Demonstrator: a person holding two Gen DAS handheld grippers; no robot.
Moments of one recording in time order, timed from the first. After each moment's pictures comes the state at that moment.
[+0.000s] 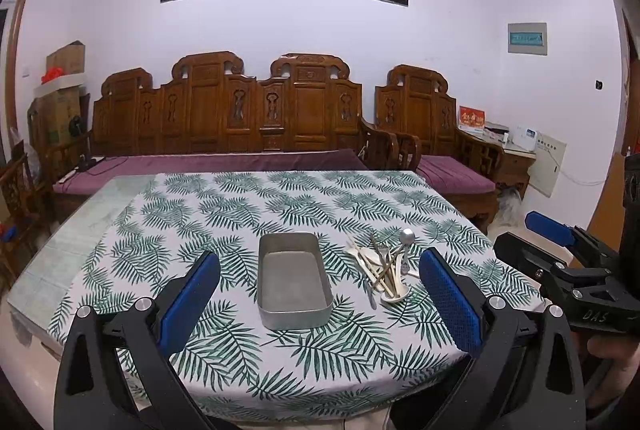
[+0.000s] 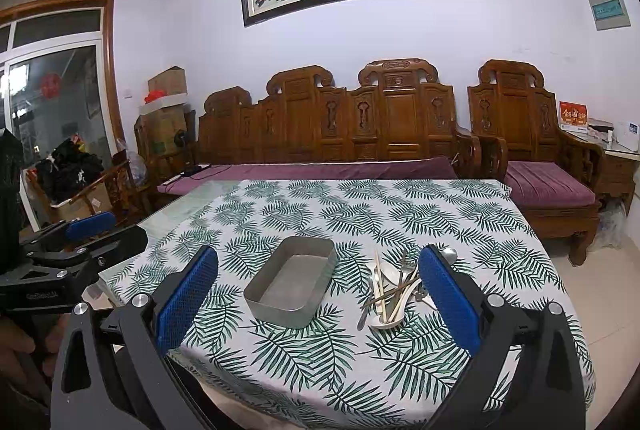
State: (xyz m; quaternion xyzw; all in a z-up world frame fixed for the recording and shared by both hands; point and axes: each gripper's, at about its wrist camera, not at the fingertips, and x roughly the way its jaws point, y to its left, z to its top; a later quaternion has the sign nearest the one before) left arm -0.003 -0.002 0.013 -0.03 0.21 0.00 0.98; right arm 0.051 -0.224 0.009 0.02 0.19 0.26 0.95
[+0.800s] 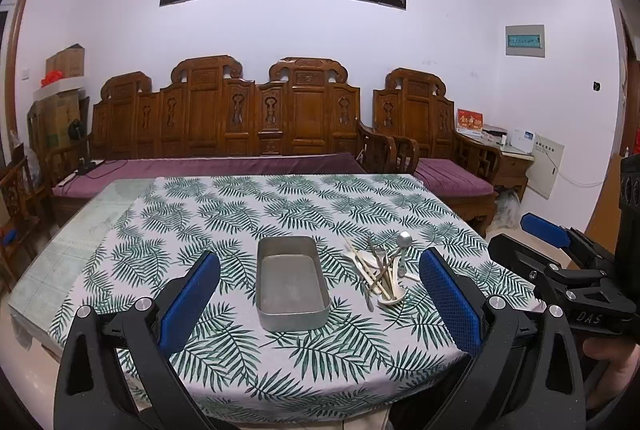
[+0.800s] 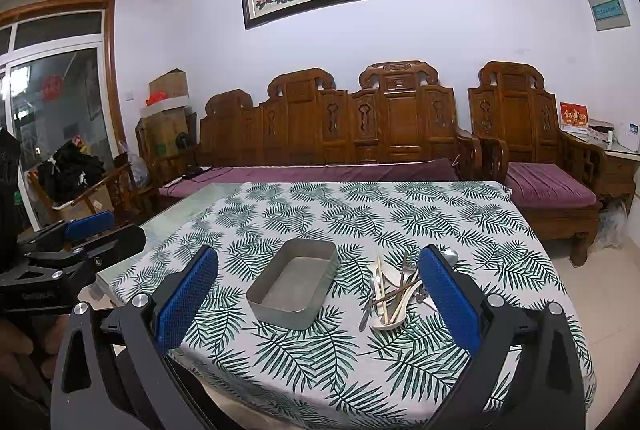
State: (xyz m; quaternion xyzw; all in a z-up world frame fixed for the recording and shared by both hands) left arm -0.009 -0.005 0.021 -0.03 0.21 0.00 0.98; right arm 0.049 -0.219 0.010 0.02 0.19 0.26 0.95
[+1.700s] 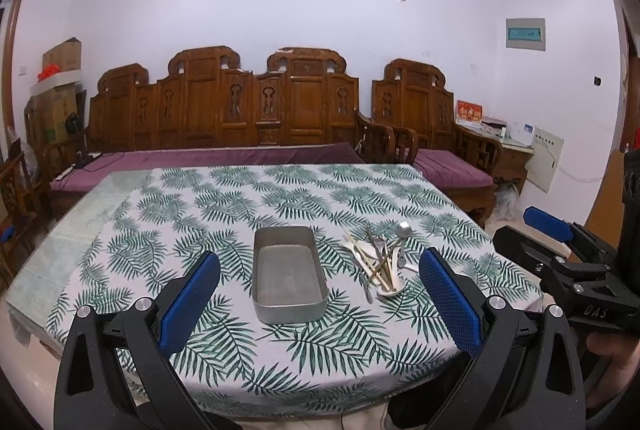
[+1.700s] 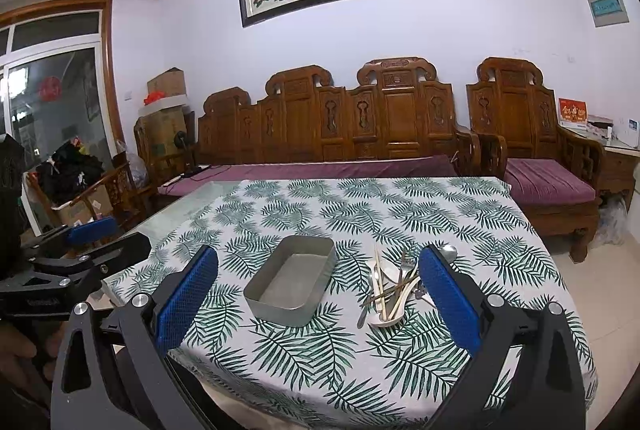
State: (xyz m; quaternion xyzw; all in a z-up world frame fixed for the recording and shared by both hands) left arm -0.002 -0.006 0.009 -0.03 0.23 0.00 0.97; right arm 0.047 -0.226 0.021 0.02 0.20 0.26 0.95
